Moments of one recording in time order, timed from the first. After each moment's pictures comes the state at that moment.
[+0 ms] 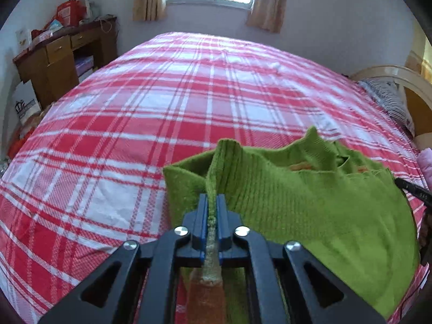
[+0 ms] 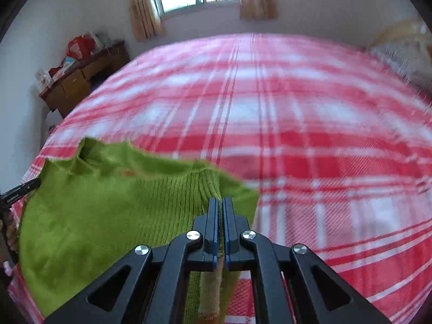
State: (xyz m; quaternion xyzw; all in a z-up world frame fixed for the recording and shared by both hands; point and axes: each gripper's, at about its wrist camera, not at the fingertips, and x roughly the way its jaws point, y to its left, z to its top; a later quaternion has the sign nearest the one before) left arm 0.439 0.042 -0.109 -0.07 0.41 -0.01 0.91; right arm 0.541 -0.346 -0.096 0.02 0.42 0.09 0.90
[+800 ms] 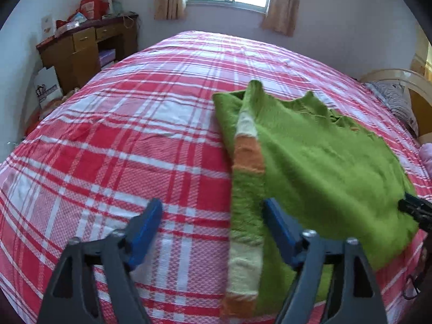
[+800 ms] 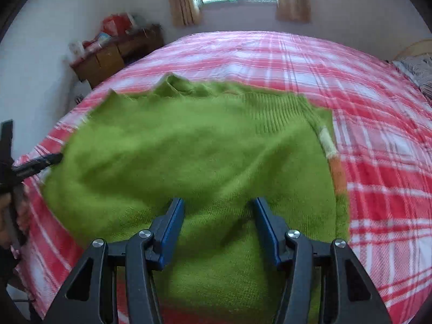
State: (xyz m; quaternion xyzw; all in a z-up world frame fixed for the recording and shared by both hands) left arm 0.325 0.066 -0.127 -0.08 0.40 0.02 0.91; right arm 0.404 -0.261 -0.108 -0.03 0.40 0.15 0.90
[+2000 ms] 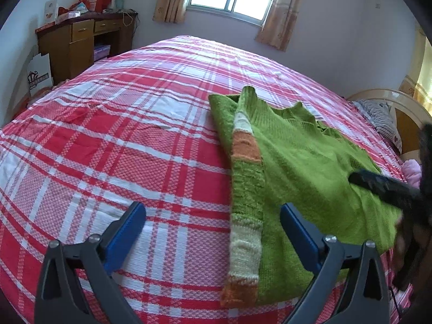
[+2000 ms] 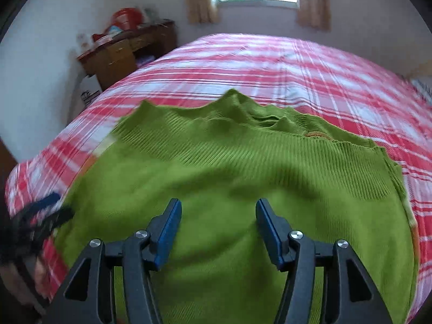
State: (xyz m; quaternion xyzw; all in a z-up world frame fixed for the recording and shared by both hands) left arm 0.307 0.078 -0.132 -0.14 0.37 -0.02 0.92; right arm 0.441 -0.134 -0.096 -0.05 0.40 0.18 0.90
